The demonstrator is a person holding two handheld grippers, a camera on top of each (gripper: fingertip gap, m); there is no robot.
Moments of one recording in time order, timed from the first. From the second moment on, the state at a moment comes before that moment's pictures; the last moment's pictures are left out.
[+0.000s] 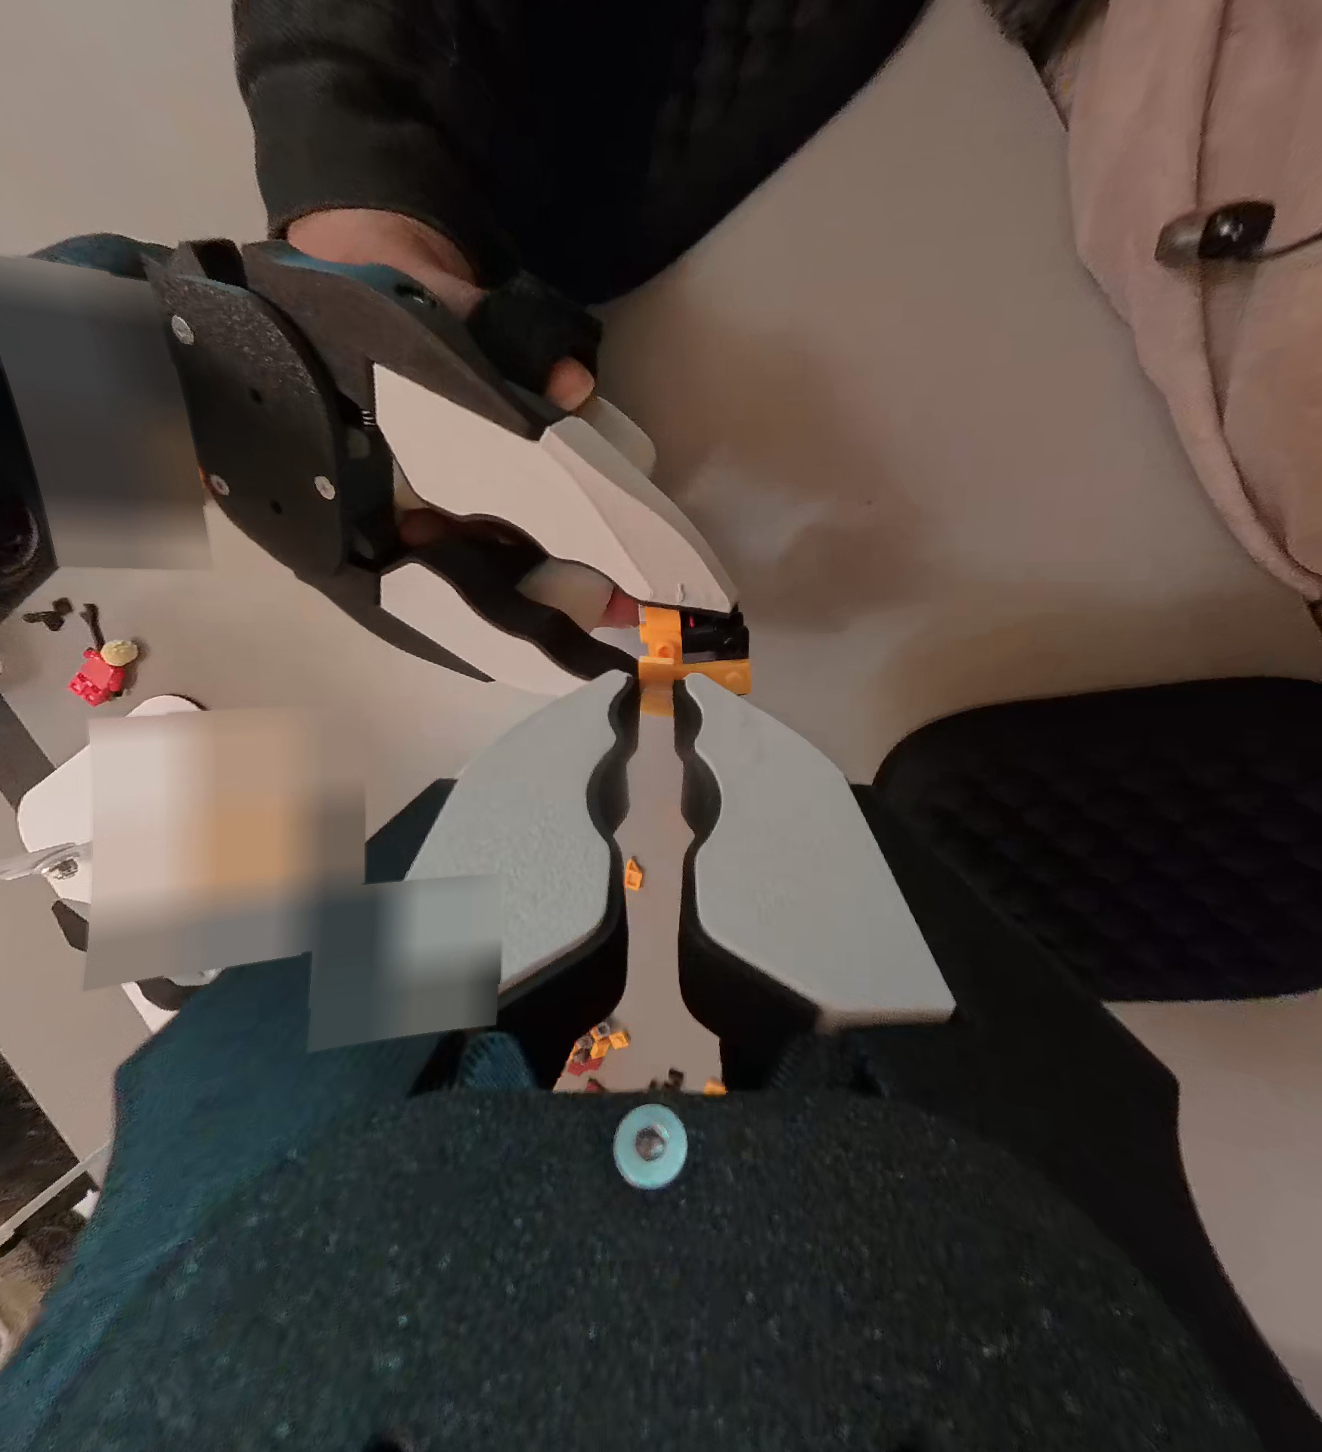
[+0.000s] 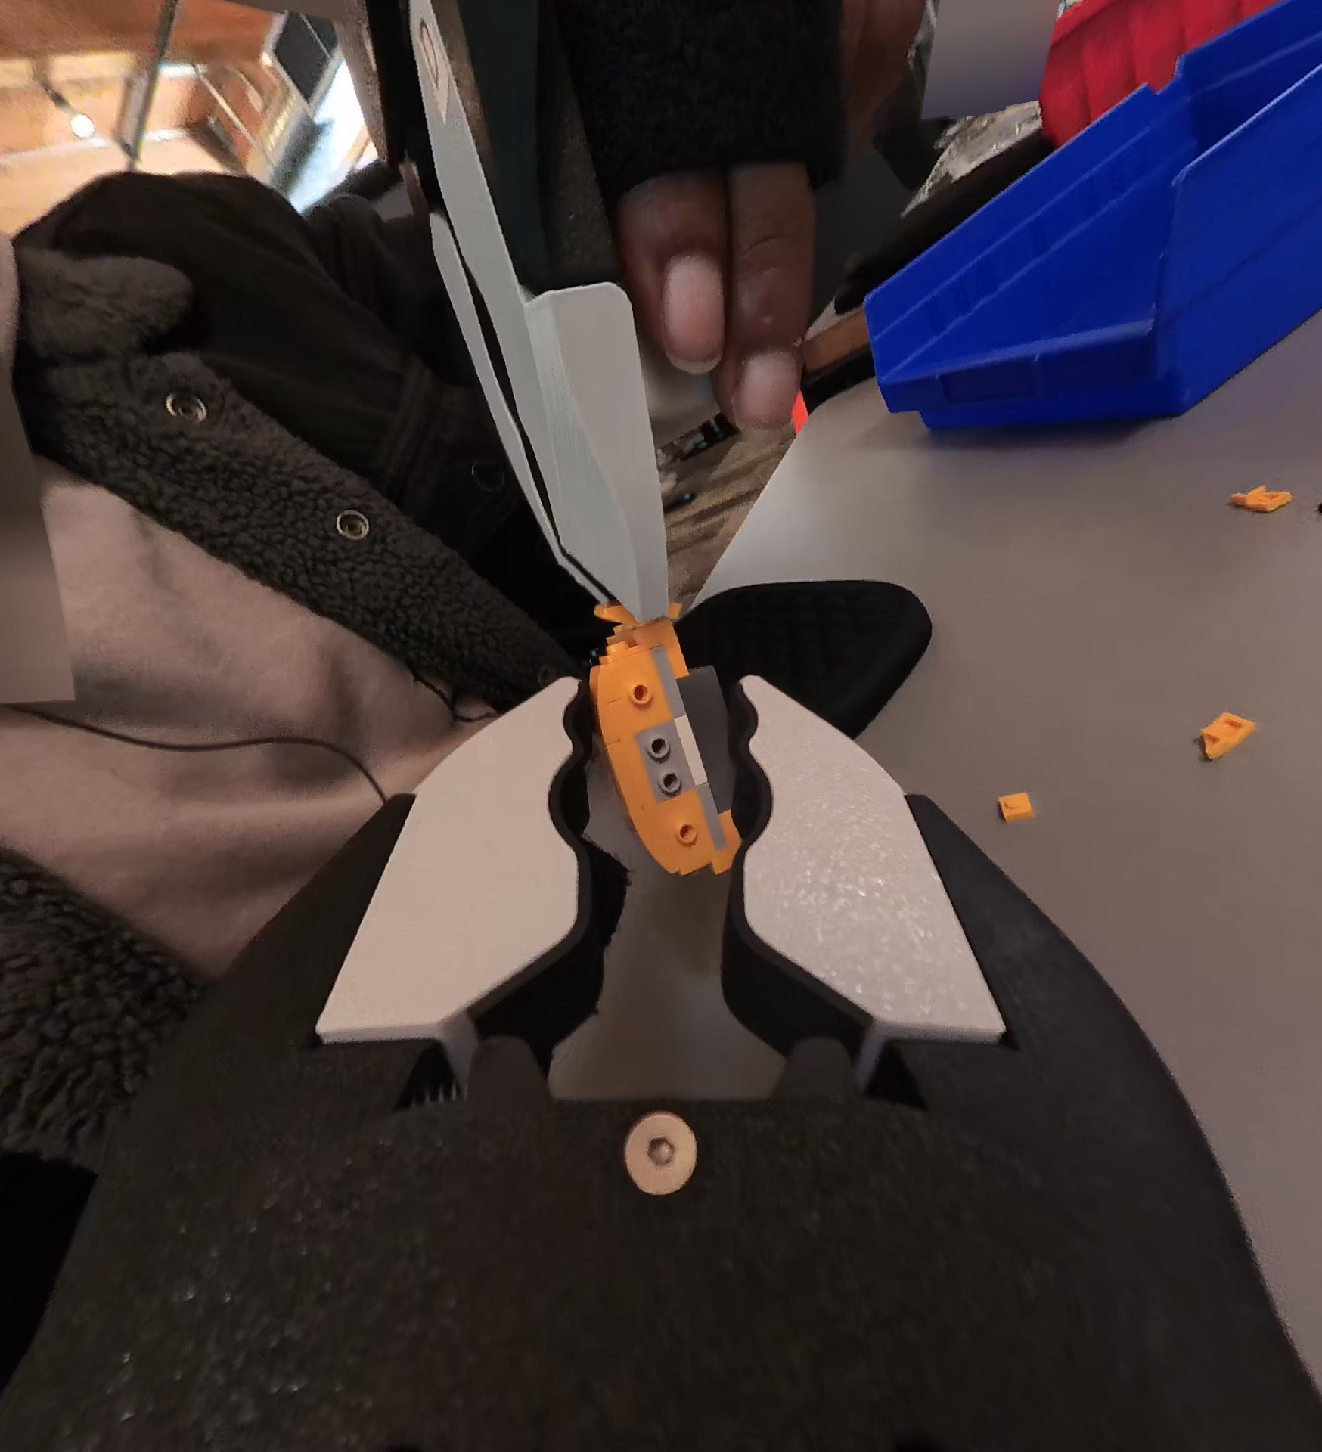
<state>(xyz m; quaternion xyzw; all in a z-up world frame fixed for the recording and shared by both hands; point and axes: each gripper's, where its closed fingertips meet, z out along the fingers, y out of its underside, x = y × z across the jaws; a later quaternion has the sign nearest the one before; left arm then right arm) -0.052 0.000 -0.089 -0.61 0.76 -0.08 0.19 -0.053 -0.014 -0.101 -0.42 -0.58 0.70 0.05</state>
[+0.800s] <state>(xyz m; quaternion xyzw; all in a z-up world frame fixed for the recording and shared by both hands) -0.044 0.015 -0.054 -0.62 0.78 -0.05 0.12 -0.049 0.005 -0.064 -0.39 -0.49 0.78 0.08</state>
